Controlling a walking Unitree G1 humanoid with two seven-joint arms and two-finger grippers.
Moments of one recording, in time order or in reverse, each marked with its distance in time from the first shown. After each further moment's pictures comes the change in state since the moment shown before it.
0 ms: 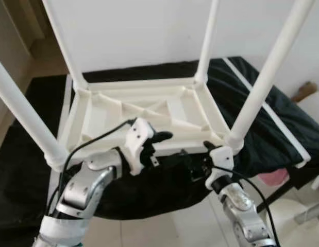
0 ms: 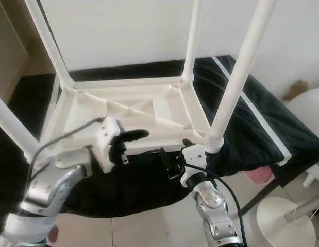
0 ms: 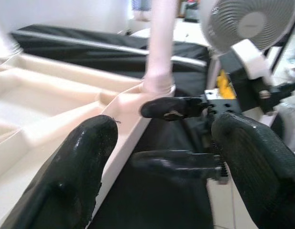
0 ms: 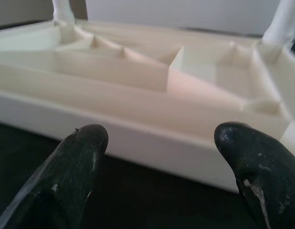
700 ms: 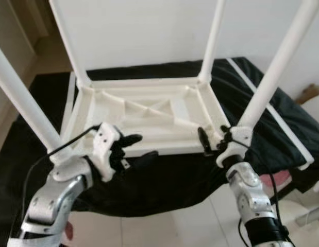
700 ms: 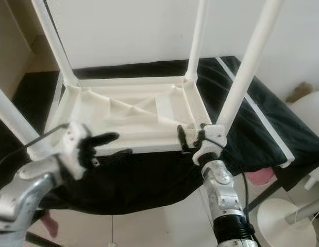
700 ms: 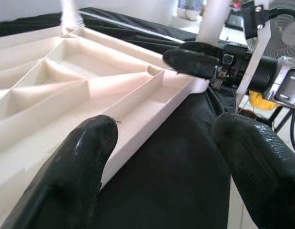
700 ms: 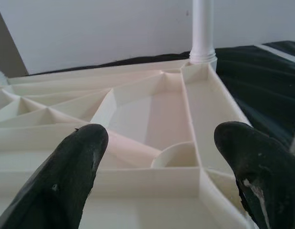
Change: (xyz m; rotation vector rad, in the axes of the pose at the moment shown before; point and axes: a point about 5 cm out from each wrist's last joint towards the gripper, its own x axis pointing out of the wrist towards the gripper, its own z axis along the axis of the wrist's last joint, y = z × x) left arm -0.059 0.003 -0.008 -0.090 0.017 0.156; right arm 0.020 -0.059 0.021 0.152 -0.102 -0.256
